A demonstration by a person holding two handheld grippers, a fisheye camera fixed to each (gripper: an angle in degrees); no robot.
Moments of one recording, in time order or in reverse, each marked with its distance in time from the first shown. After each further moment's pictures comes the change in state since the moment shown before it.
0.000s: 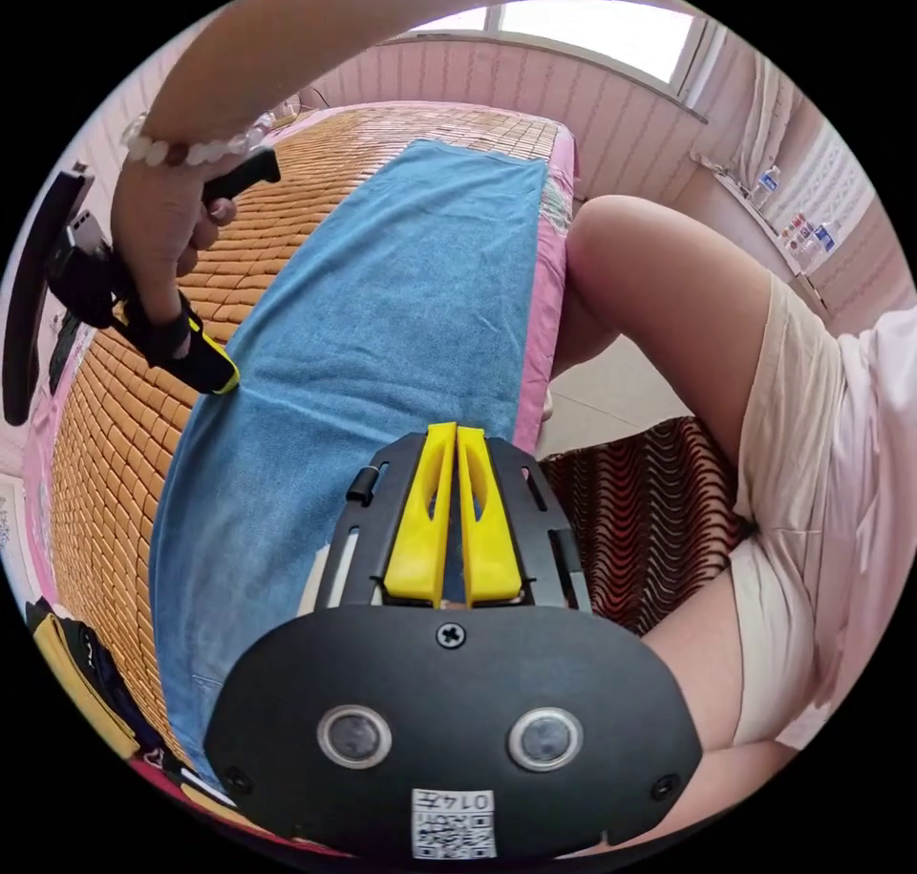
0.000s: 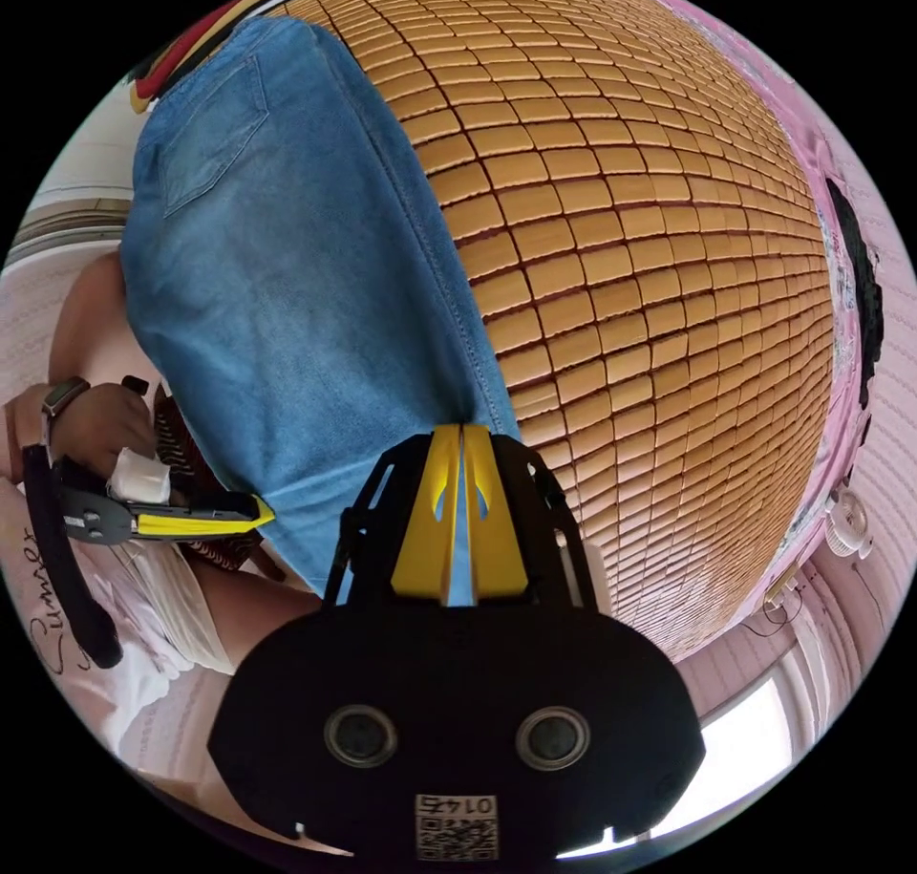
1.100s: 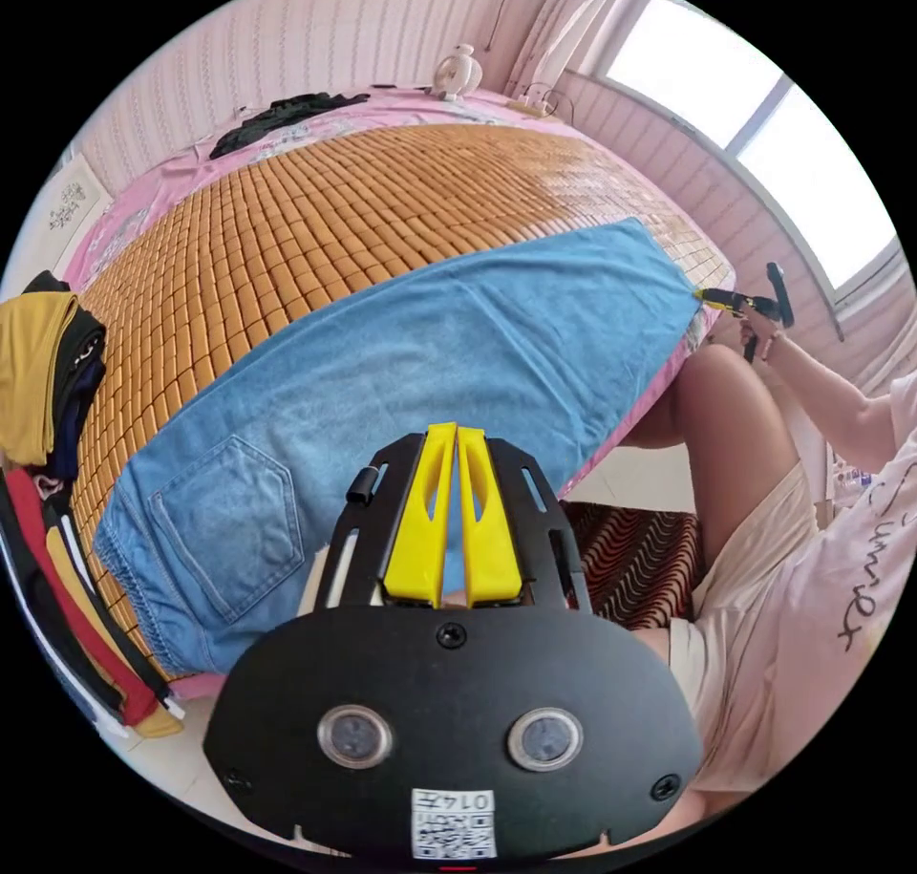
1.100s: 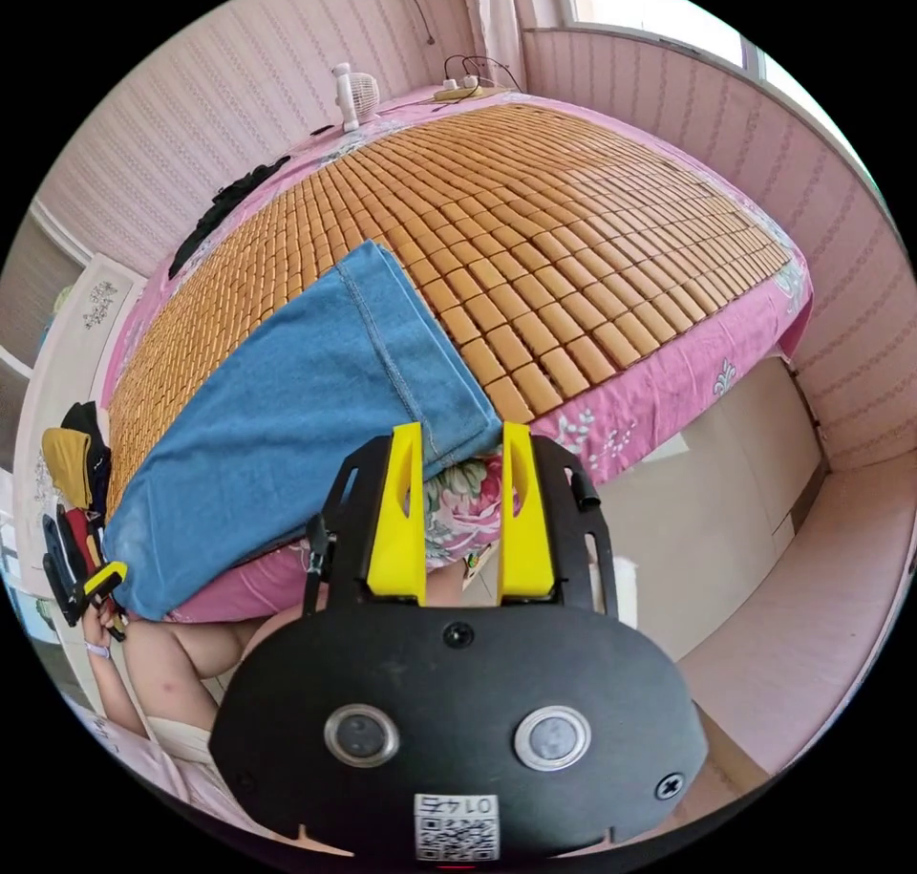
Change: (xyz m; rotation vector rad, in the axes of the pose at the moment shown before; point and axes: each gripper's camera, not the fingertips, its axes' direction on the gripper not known) left arm -0.097 0.106 -0.071 -0.016 -0.061 -0.662; right arm 0.056 0.691 0.179 0.637 -0.183 1.585
